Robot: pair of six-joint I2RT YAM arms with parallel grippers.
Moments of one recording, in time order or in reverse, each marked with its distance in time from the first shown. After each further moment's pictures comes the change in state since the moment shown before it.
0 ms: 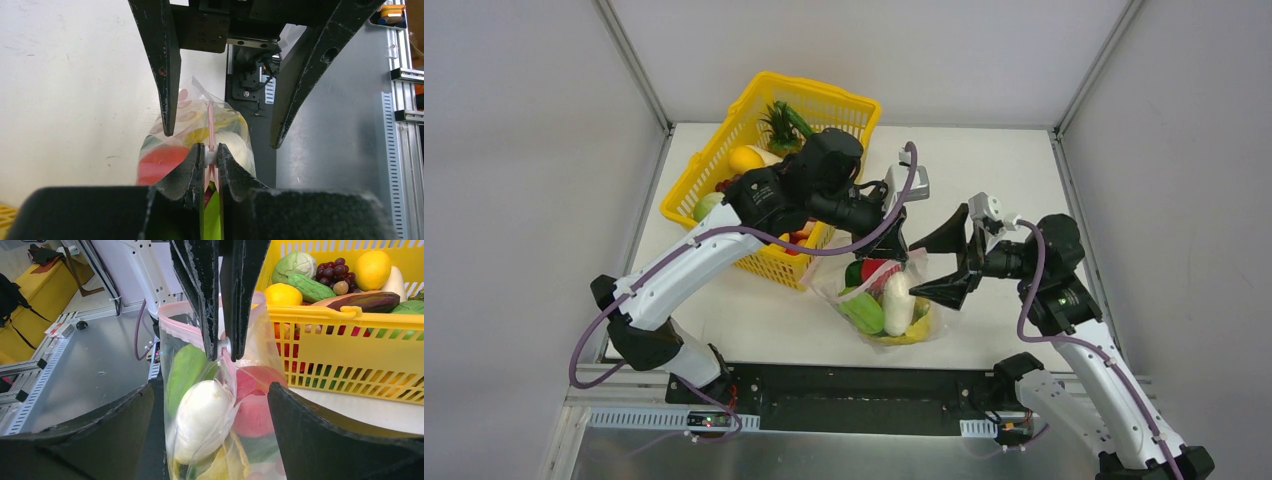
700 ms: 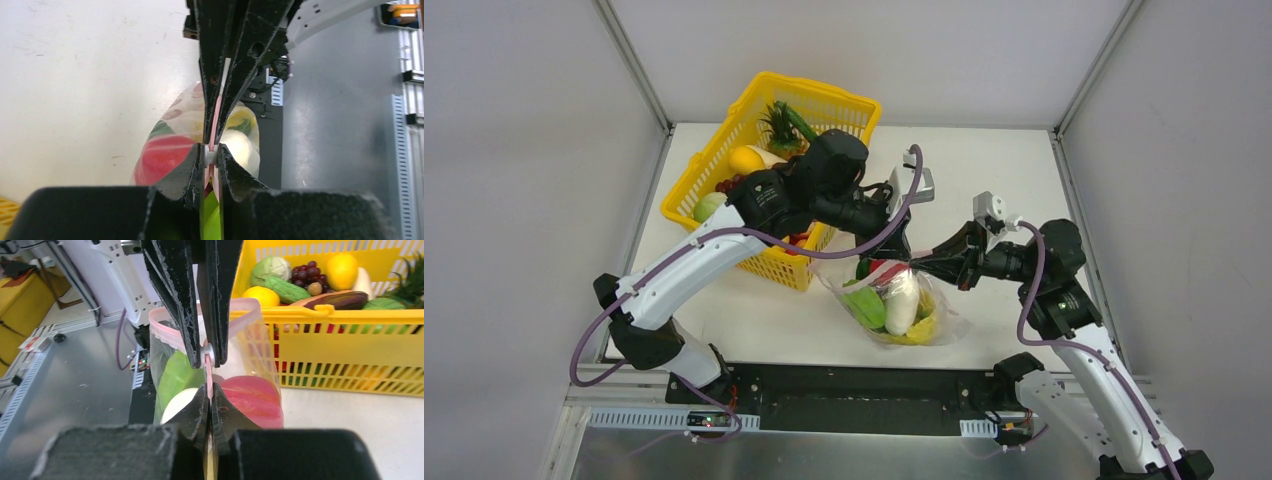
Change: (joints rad) left arm -0.019 0.015 0.015 0.001 -0.028 -0.004; right arm 0.000 -0.010 -0.016 0.026 0.064 0.007
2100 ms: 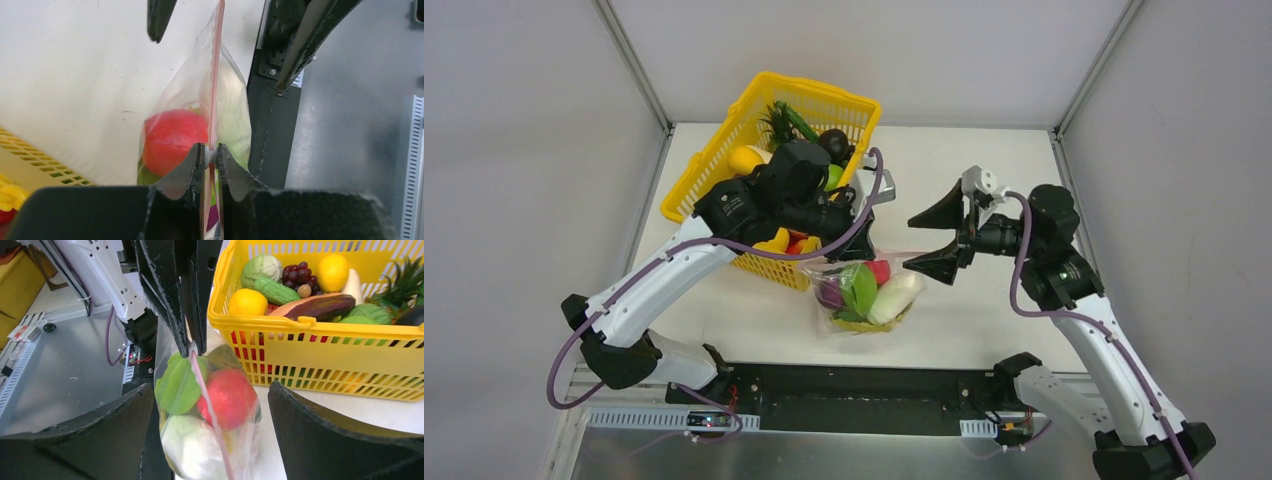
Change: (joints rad) left arm 0.094 -0.166 -0.194 -0.030 -0.073 0.008; right arm 0.001 0.130 0.183 -0.172 0.035 -0.141
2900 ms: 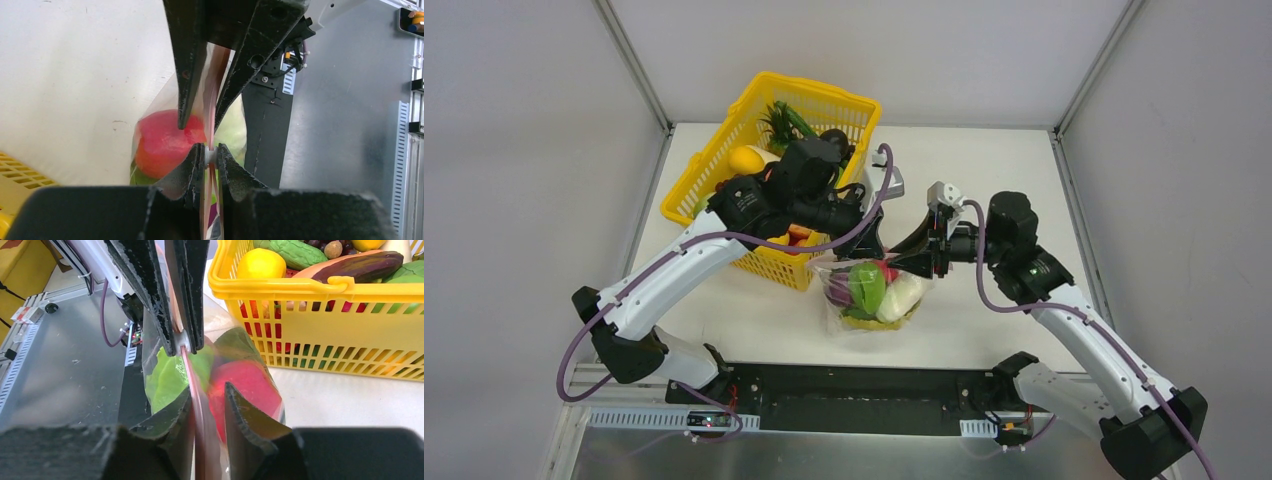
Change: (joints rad) left arm 0.000 0.050 0.011 0.046 0.048 -0.039; right arm 0.120 0.102 -0.086 0.023 0.057 -0.063
